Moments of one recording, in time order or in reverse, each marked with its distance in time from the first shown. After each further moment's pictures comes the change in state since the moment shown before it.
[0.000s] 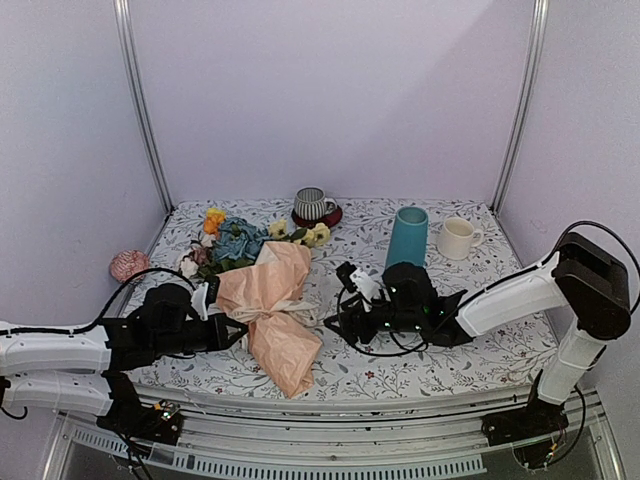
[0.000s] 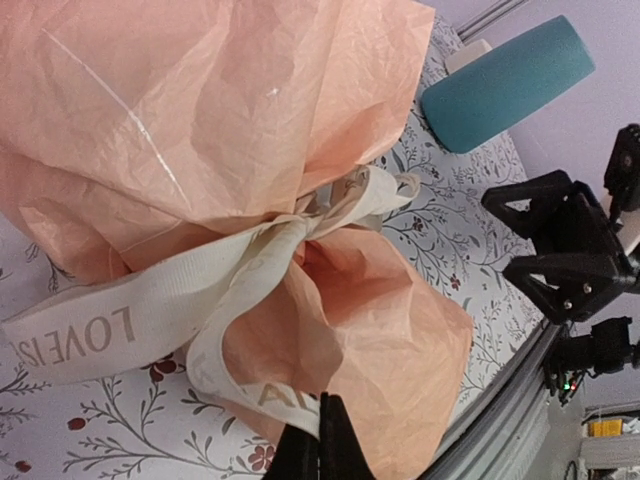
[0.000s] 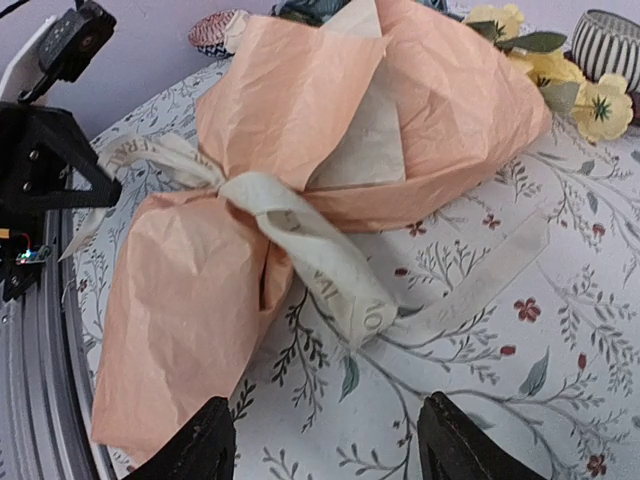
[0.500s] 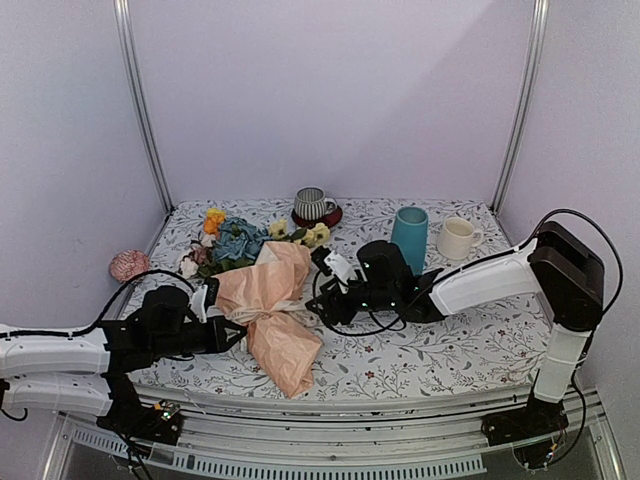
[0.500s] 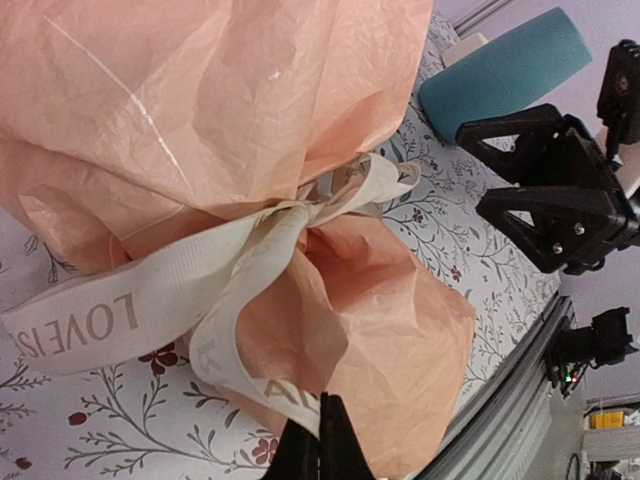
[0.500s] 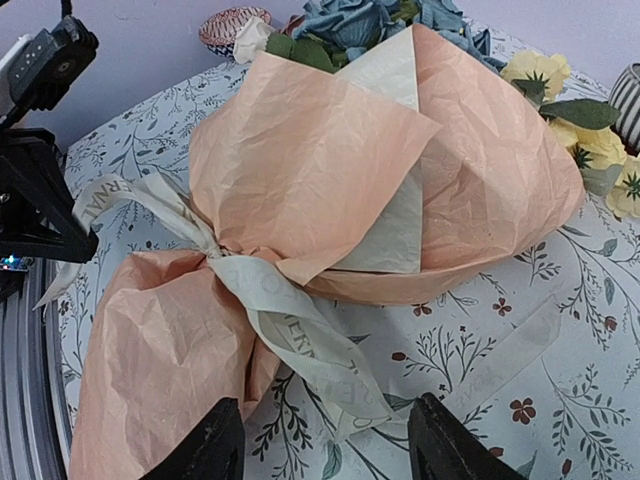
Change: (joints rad) left arm 0.002 -0.018 -0.018 0.003 0.014 0.010; right arm -0.042 0.143 0.274 -0.148 -0.039 -0.133
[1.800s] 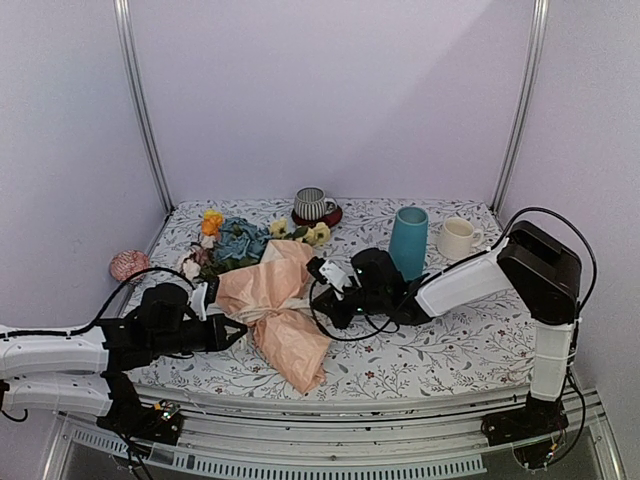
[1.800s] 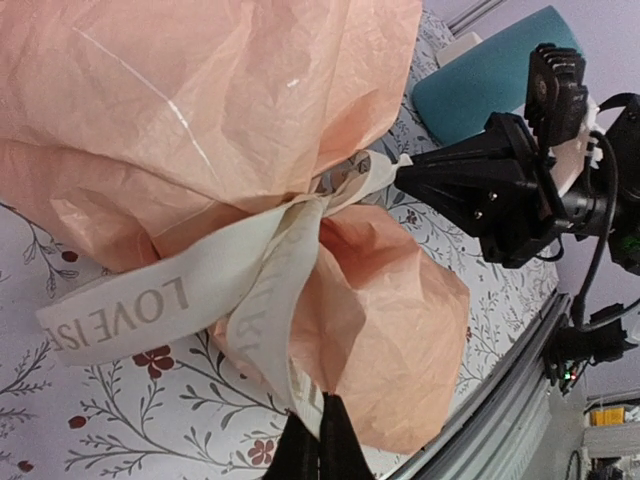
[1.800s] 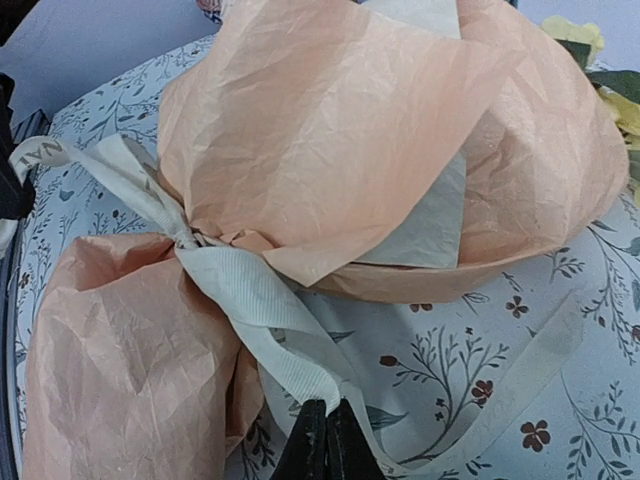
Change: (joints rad) left arm 0.003 -0.009 0.008 -0.013 0.010 0.016; right arm -0.032 0.152 0.057 0.052 -0.070 -0.073
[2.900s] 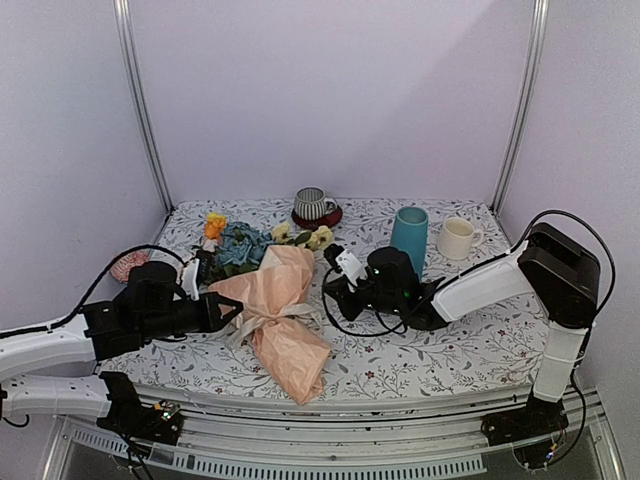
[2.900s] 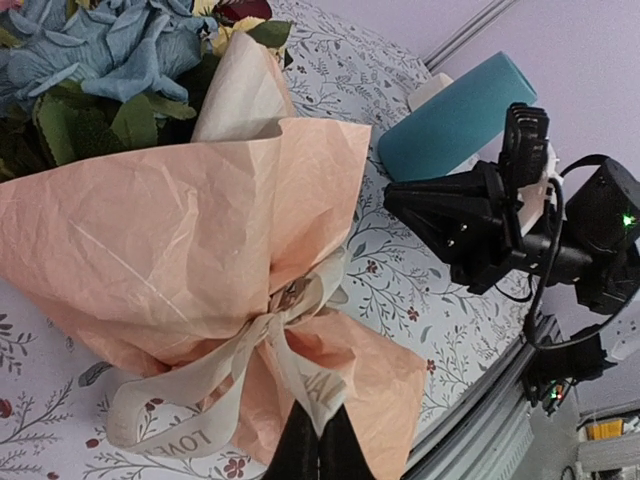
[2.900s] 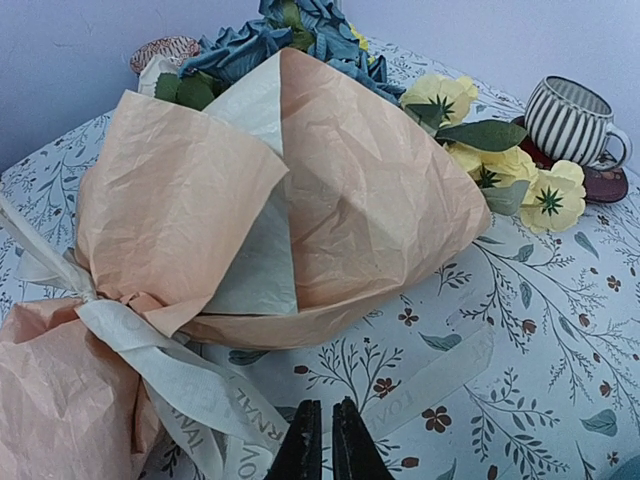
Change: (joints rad) left arm 0.002 -0.077 0.165 -0.175 -0.054 0.045; right arm 0.000 -0.118 -0.139 0.143 0.215 0.026
